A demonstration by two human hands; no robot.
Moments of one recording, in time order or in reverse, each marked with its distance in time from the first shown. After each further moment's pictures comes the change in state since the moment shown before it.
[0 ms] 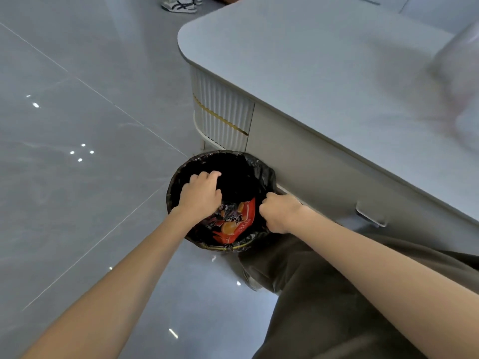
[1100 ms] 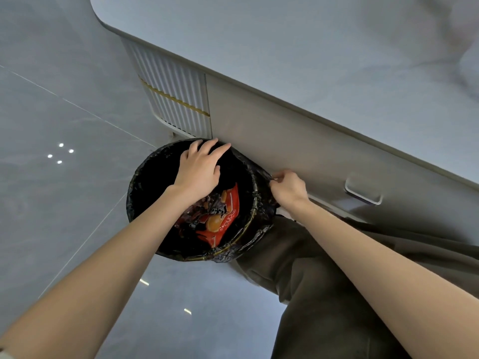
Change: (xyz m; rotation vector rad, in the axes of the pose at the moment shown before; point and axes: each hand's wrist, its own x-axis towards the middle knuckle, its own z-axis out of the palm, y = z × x) left_hand 0.071 0.043 0.030 0.140 0.021 0.245; right_hand 0.026 0.055 0.070 1.397 0.415 0.751
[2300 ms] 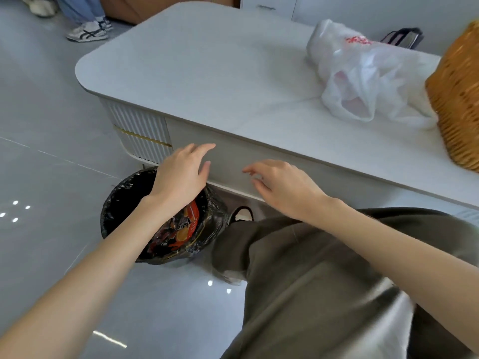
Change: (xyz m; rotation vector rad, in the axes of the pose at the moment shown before) left_hand -0.077 0.097 -0.114 -0.099 0.273 0.233; right_hand -0.150 -0.020 -0.142 -0.580 0.117 -0.751
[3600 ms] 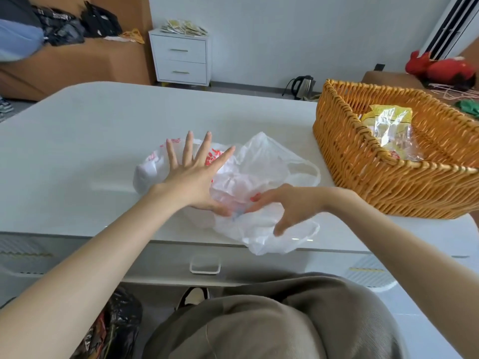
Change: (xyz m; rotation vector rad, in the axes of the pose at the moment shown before) left_hand 0.201 0.184 0.024 0.301 -0.321 0.327; right_hand -0.012 0.198 -0.141 0.073 -0.519 0.290
